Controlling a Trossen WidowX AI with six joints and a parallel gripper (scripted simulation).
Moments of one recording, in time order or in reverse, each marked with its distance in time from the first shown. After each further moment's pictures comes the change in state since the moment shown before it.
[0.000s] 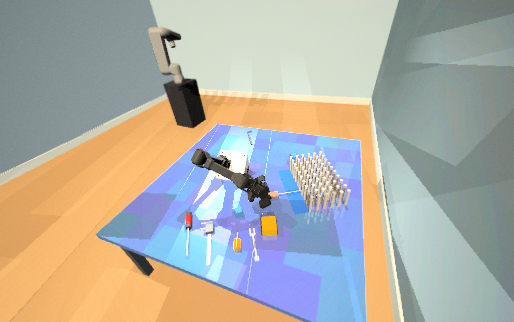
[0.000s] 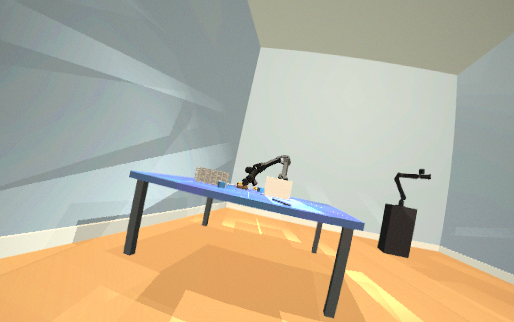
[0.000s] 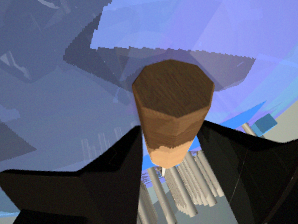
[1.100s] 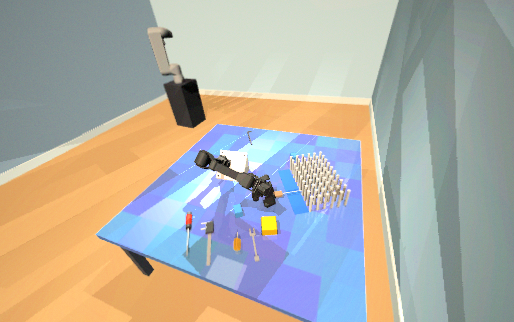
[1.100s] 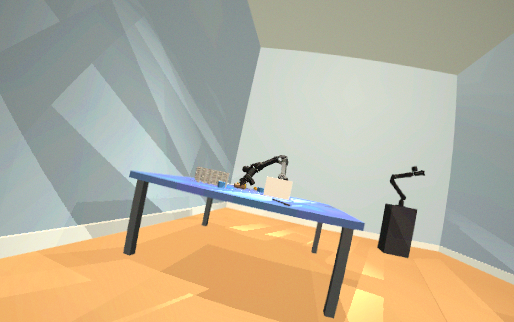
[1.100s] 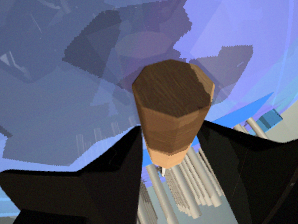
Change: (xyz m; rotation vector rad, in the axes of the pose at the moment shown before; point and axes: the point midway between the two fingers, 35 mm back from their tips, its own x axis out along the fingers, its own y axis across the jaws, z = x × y) arm 0.014 0.000 -0.021 0.001 0.001 0.000
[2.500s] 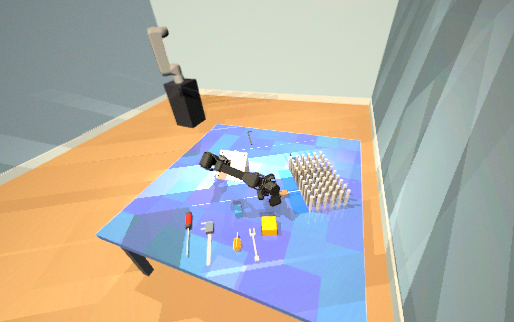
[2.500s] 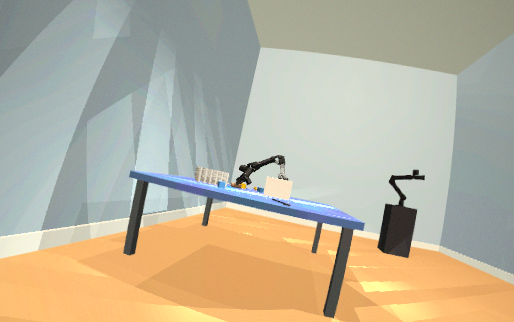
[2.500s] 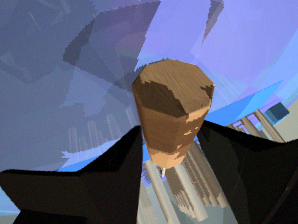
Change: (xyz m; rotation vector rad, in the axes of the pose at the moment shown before) arm 0.017 0.000 -0.025 0.001 0.002 0.000
